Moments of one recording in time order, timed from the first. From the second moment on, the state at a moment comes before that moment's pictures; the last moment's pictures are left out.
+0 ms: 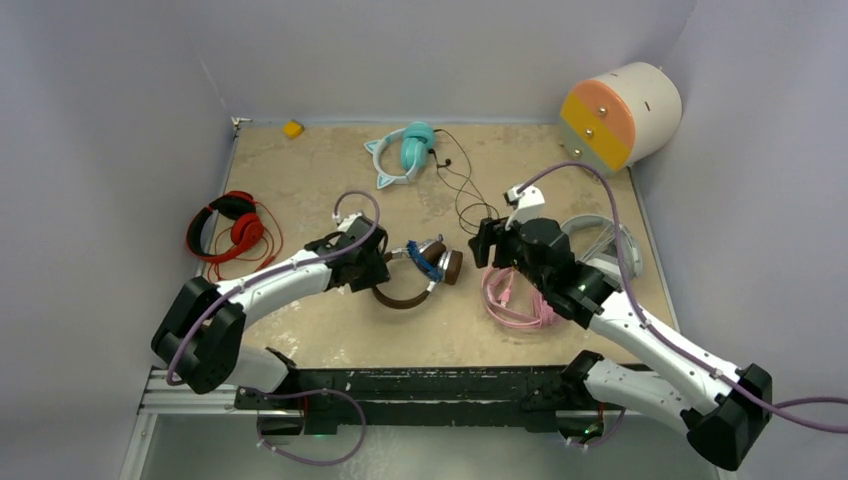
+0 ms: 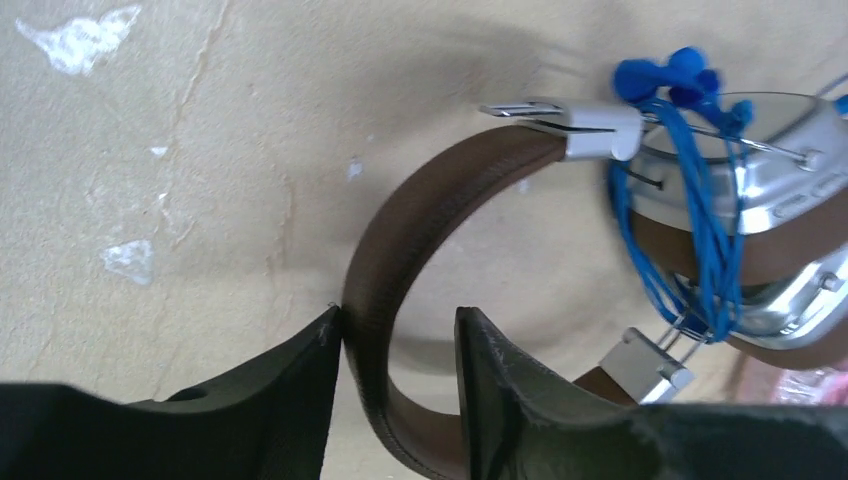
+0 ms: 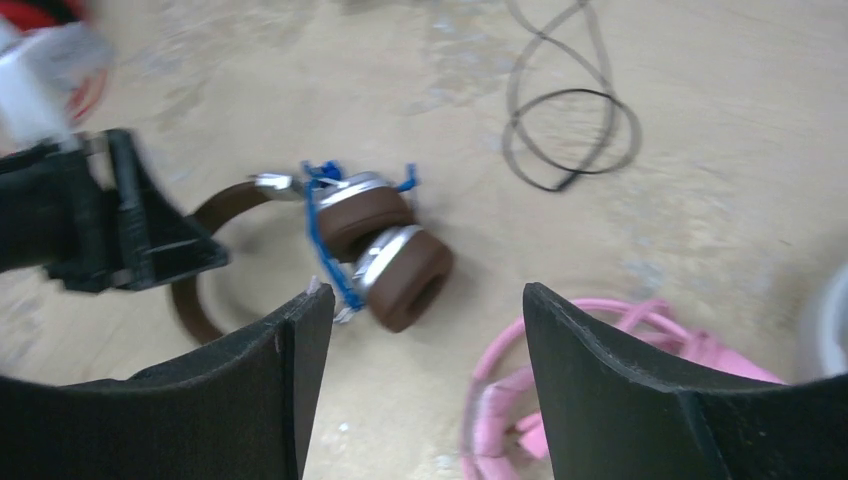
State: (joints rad) left arm -0.64 1.40 0.77 -0.44 -0.18 -0.93; right arm 0.77 0.93 0.77 -0.25 0.24 0.34
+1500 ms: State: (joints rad) left arm -0.64 0.84 0.72 -0.49 -0.35 -0.67; right arm 0.42 0.90 0.65 -1.03 0.78 1.23
